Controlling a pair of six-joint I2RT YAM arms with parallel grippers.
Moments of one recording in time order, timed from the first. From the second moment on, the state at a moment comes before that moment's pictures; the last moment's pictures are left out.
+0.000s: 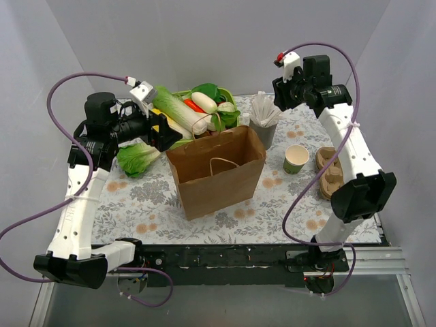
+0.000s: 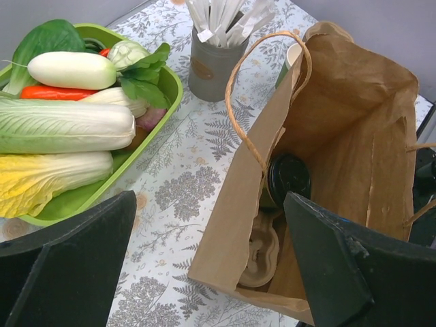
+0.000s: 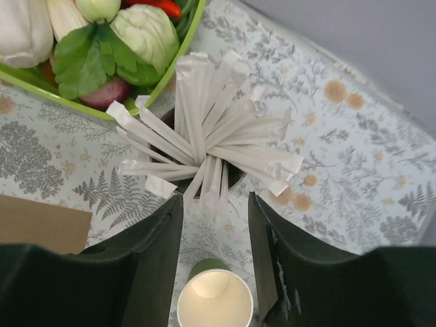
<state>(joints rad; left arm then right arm) -0.15 1.16 1.46 -0.68 0.71 0.10 0.26 1.67 1.87 -0.75 -0.24 -0.32</state>
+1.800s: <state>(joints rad) -0.15 1.22 1.51 -0.81 0.65 0.17 0.20 1.87 1.85 -0.81 -0.63 -0.18</state>
